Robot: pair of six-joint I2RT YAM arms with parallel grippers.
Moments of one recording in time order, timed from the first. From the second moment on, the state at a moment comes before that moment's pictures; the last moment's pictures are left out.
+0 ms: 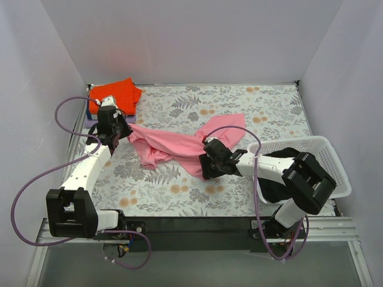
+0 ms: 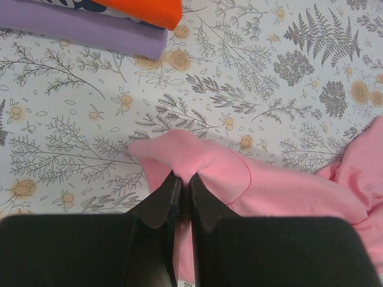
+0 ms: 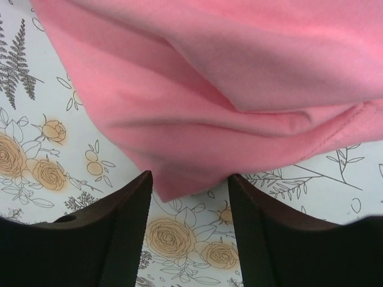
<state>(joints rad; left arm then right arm) -0.05 1.28 0.92 -0.23 -0.05 -0.39 0.87 1.56 0.83 -0.28 0.05 0.49</state>
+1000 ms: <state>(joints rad) -0.04 1.27 0.91 -0.22 -0.01 -0.40 0.89 1.60 1.24 -0.58 0.20 0.41</state>
